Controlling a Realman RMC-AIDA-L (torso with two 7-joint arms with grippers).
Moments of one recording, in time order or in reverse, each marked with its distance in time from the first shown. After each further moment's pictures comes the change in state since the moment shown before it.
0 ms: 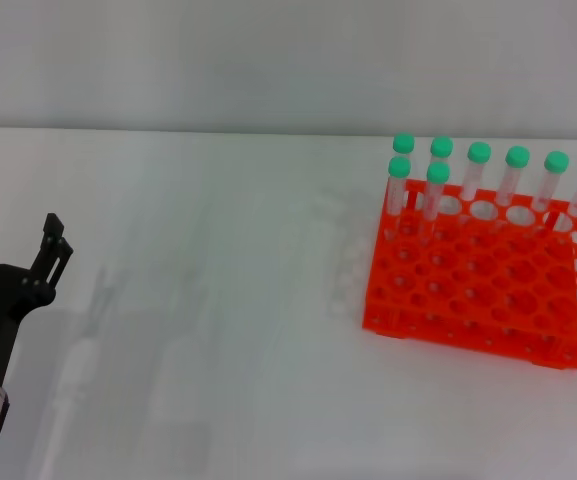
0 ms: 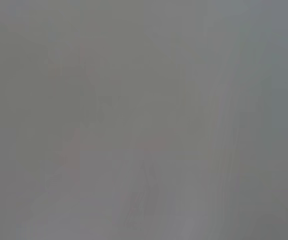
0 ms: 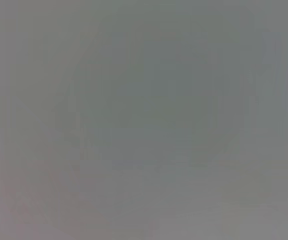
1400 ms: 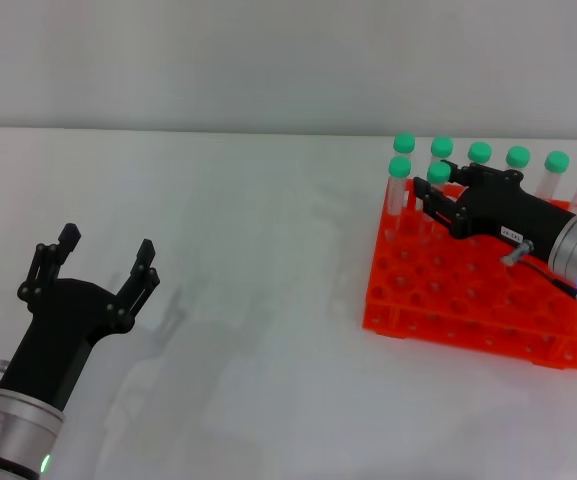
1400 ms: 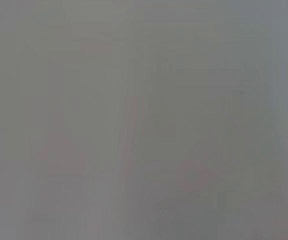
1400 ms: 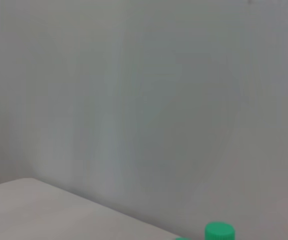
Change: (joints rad) left arm 0.023 -0.001 0.000 0.043 0.240 -0.014 0.094; right arm 0.513 0.007 -0.328 0.066 -0.361 -0.261 0.182
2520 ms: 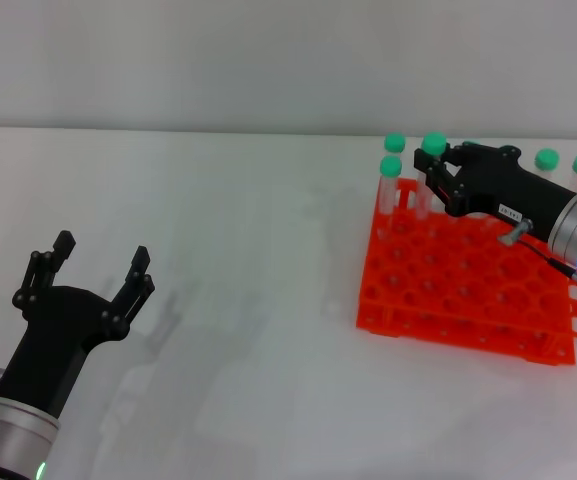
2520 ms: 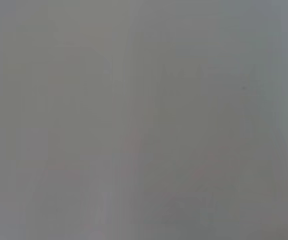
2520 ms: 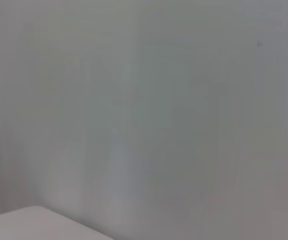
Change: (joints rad) left arm 0.014 0.000 0.000 -0.002 0.000 0.000 0.000; right arm -0.001 0.000 -0.002 -0.049 0.003 0.039 0.030
